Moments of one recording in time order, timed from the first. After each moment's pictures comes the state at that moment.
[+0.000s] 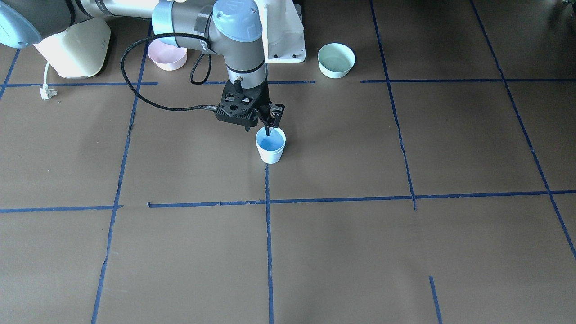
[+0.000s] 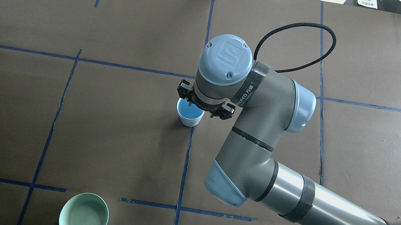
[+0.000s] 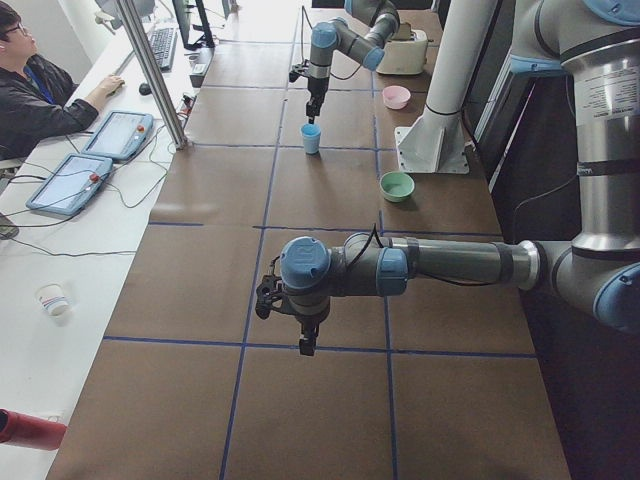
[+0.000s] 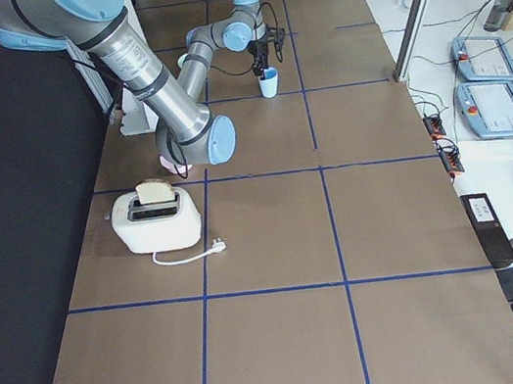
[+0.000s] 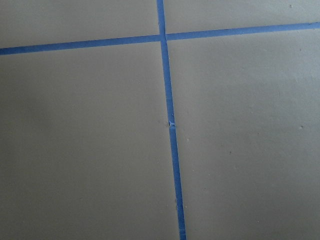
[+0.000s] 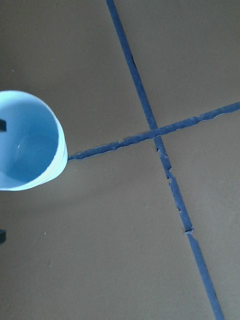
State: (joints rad) left arm -1.59 -1.39 -1.79 -1.50 -2.42 0.15; right arm 0.53 -0.77 1.65 -1.64 1.84 1.53
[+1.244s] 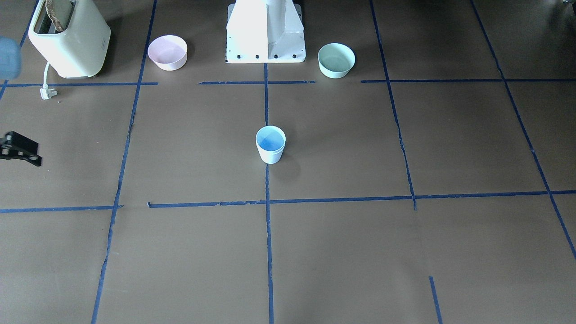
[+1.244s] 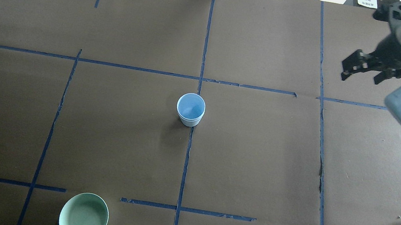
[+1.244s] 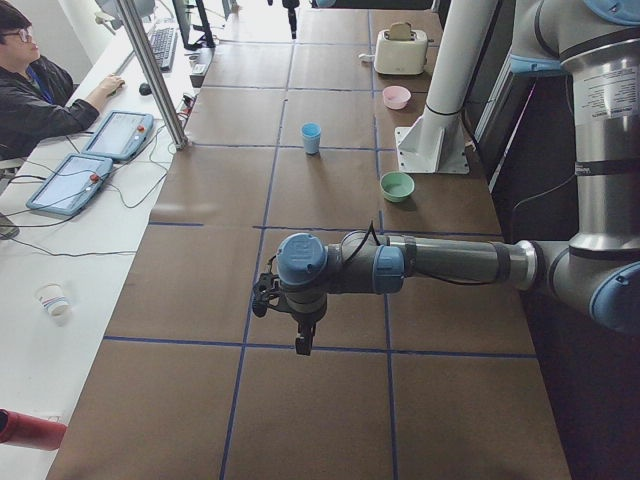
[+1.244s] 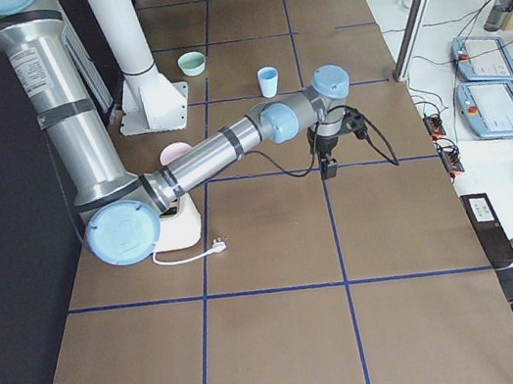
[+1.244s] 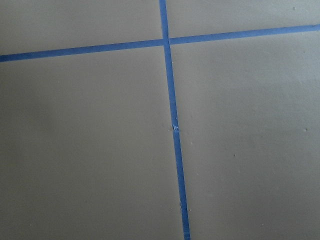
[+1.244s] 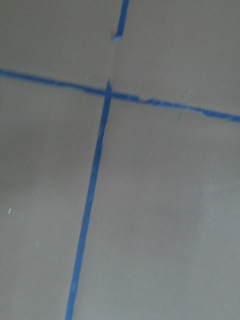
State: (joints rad) left arm -1.59 -1.40 -1.79 -1.50 -2.40 0.15; right arm 1.27 -1.39 1.74 -1.64 2.35 0.21
